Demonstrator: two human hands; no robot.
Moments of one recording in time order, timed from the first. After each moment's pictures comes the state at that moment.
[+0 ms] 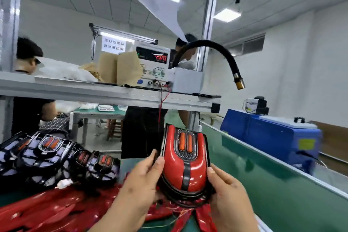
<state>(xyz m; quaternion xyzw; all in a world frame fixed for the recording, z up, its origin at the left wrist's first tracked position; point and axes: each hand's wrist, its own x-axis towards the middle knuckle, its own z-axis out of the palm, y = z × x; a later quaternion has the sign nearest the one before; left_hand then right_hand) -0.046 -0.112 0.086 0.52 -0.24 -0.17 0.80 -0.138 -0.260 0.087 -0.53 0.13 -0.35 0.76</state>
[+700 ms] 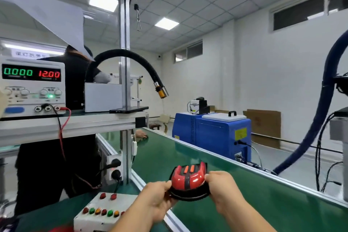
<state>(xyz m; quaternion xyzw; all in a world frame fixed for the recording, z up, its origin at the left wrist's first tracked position) -0.079 -0.366 0.105 0.51 -0.16 -0.42 0.74 -0.192 -0.474 0.112 -0.58 0.40 -0.39 0.60</state>
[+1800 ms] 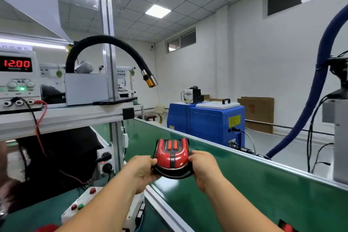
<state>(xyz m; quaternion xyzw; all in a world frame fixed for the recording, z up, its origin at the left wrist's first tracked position) -0.053 -0.387 0.136 0.59 -0.16 -0.36 0.70 -0.163 -0.491 0.119 -0.53 0.35 -0.38 0.67</state>
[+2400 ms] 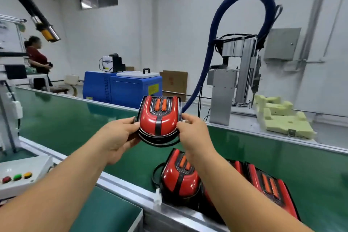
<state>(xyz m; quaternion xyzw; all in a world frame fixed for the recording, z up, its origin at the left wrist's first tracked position) -0.206 -0.390 0.123 0.51 -0.39 -0.47 0.60 -0.376 -0.421 0.122 -0.55 0.45 -0.51 0.48</state>
